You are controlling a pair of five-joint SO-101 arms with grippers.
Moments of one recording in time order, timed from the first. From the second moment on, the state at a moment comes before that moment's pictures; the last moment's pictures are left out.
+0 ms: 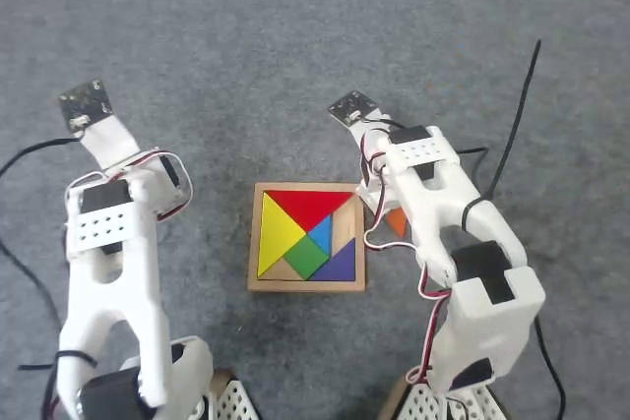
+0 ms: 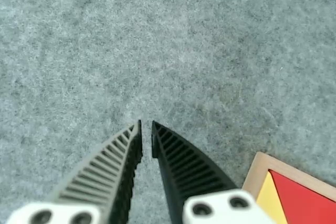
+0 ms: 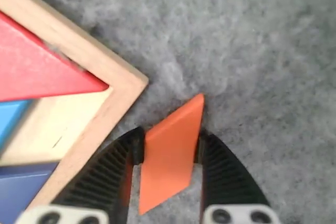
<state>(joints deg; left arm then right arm) -21.4 -24.7 48.3 49.1 18.3 -18.9 16.2 17.7 58.0 22.3</state>
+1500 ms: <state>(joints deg) -21.4 -24.7 48.3 49.1 18.2 -14.8 -0.9 14.5 77.6 -12.4</state>
